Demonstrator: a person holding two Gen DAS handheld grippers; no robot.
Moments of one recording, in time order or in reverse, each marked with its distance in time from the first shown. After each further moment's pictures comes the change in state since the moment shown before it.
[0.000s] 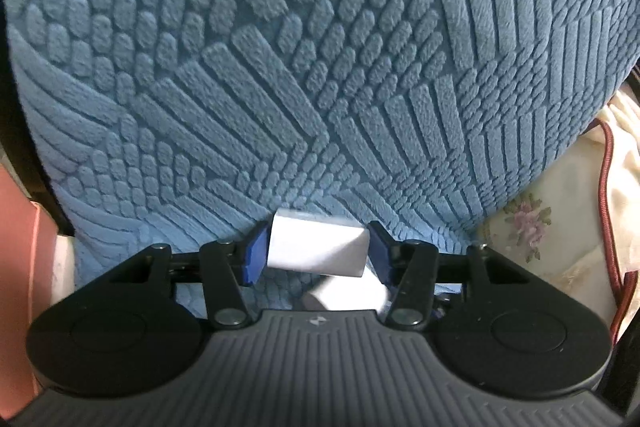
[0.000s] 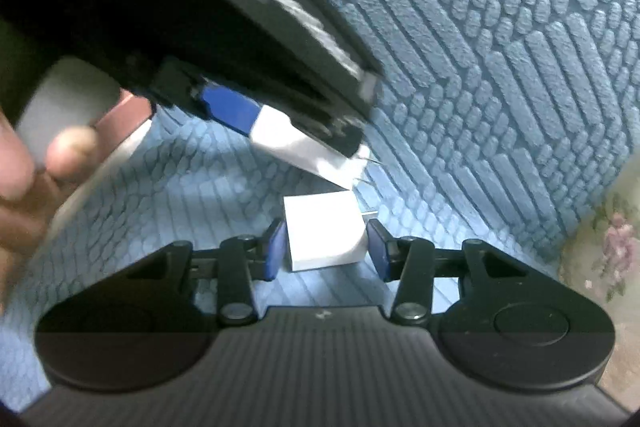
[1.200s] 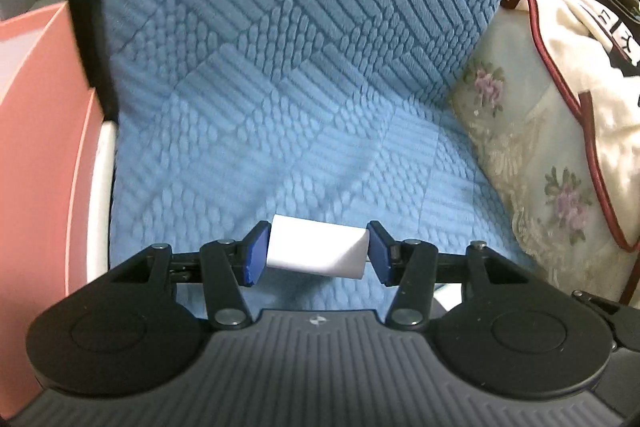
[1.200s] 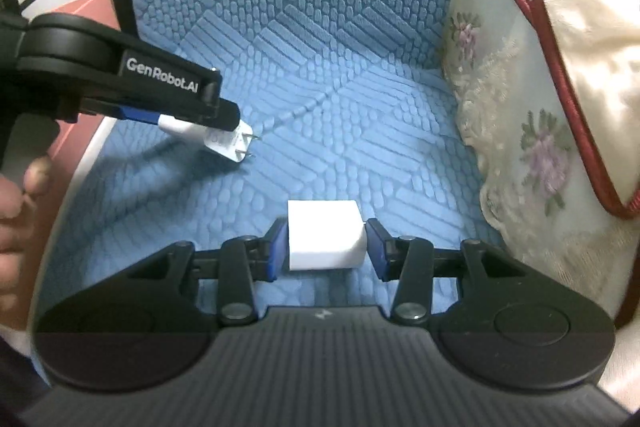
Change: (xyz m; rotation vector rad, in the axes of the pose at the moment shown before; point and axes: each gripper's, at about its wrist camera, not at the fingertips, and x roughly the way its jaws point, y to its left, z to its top) left arm -0.070 -0.011 -0.120 0.145 0.055 0.041; right arm -0.122 0.024 -0.093 0.285 0.111 -0.187
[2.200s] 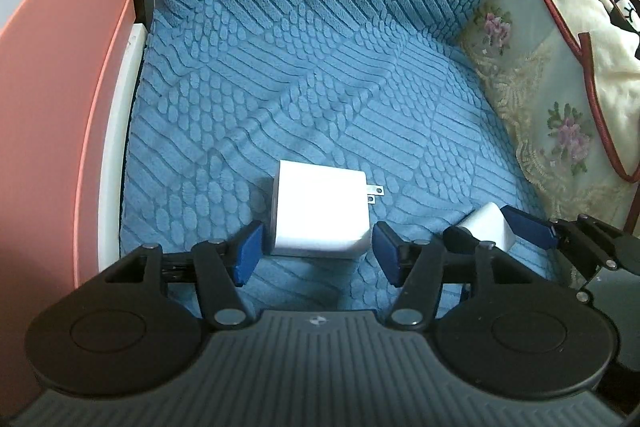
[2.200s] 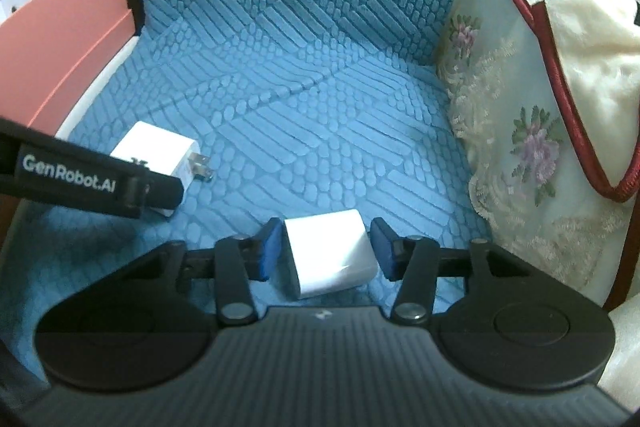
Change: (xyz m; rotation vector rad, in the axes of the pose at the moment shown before) left arm -0.016 0.012 -0.051 -0.068 0.117 -0.005; right arm 0.004 0.011 -0.013 -0.109 -0.011 -0.080
